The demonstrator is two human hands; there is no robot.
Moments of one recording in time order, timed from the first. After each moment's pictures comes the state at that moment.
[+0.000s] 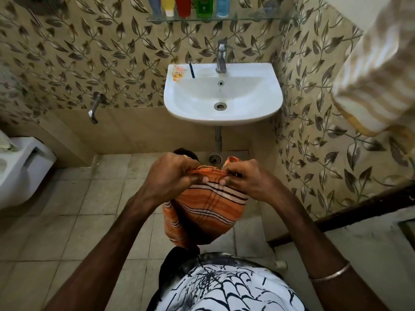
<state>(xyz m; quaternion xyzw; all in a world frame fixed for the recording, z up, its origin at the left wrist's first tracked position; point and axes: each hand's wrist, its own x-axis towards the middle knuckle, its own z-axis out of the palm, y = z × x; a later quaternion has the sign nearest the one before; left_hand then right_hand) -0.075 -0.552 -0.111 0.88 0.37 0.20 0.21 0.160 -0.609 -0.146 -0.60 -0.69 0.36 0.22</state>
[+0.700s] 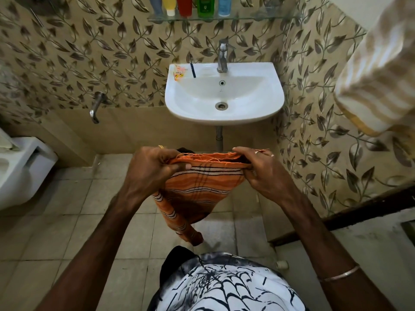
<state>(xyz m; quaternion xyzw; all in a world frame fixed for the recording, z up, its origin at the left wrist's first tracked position) -0.105 -0.538 -0.106 0.83 0.44 0.25 0.22 0.179 -0.612 -0.160 -0.61 -0.74 0.08 0.26</state>
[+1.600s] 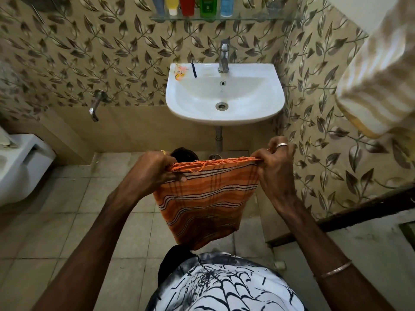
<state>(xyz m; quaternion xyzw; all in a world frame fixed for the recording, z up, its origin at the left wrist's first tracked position) -0.114 -0.528 -0.118 0.87 0.44 0.09 0.20 0.180 -0.609 -0.178 -0.75 -0.59 -0.07 0.29</state>
